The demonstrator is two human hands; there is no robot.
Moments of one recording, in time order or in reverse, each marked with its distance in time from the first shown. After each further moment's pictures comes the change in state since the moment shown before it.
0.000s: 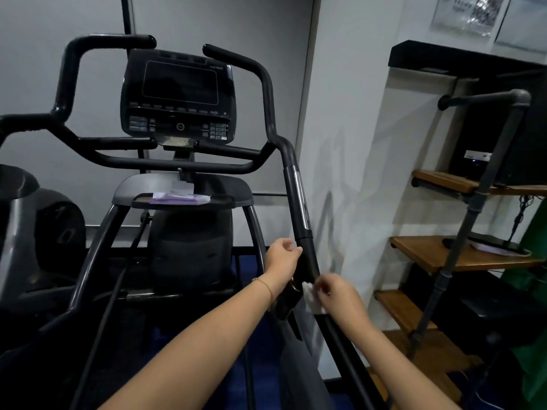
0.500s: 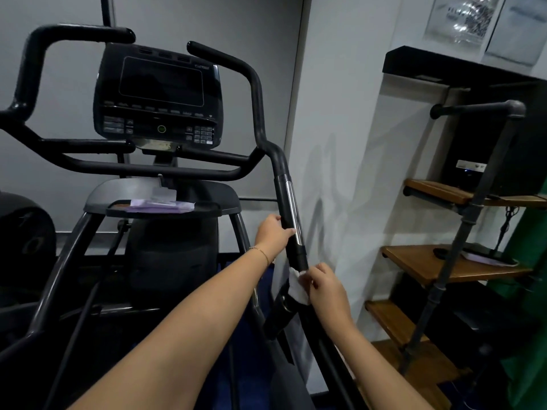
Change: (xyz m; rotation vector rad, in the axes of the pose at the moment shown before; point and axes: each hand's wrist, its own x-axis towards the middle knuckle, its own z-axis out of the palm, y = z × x) left_hand 0.079 0.049 -0.002 0.241 -0.058 0.082; right_hand 0.046 -0.001 0.017 -0.040 0.271 -0.163
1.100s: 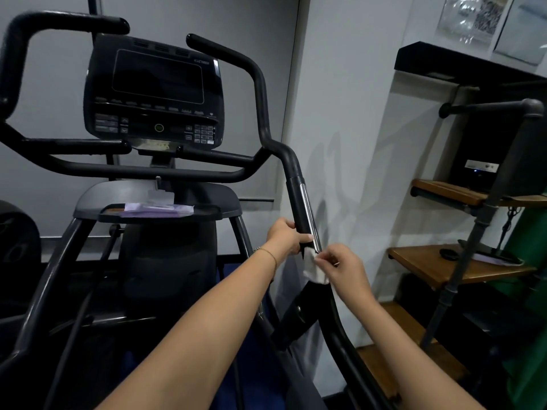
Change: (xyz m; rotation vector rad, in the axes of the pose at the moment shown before) left_hand 0.033 -0.005 -0.010 -0.307 -0.185 -0.209; right_hand 0.057 -0.015 -0.005 0.226 0.001 0.104
